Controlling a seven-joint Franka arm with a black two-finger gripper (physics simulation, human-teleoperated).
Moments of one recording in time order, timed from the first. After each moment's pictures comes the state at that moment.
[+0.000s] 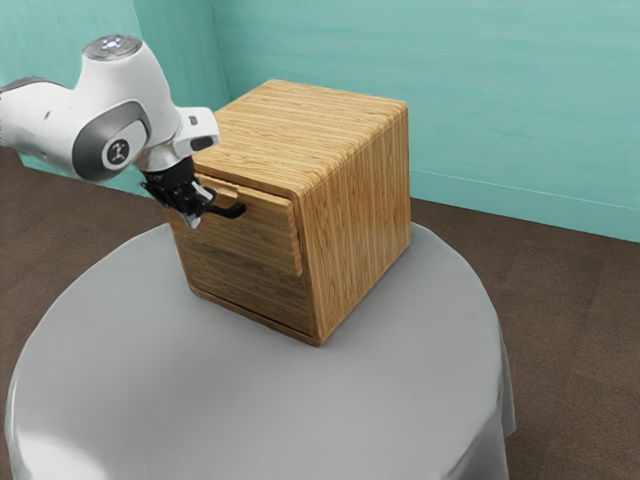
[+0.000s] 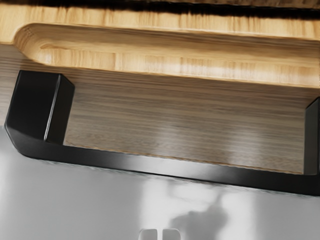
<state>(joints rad) 0.03 -0.16 -0.02 -2.12 0.15 2.22 -0.11</state>
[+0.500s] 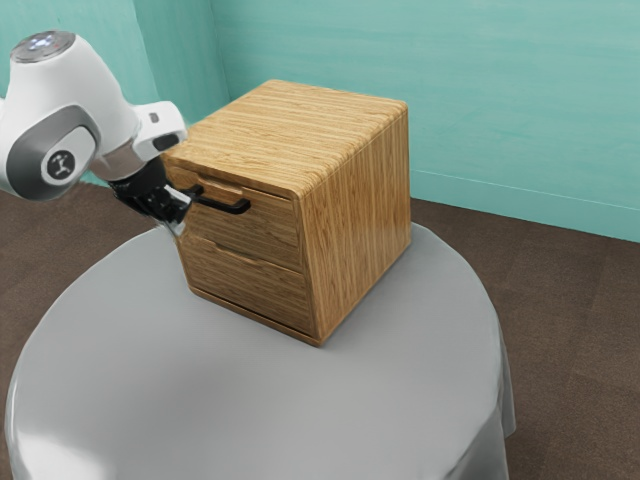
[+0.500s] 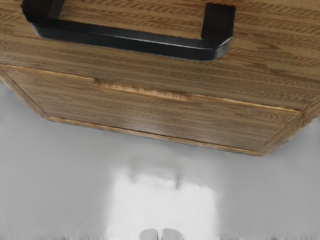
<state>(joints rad) 0.01 -0.38 -0.03 -2.31 0.05 2.26 -0.12</state>
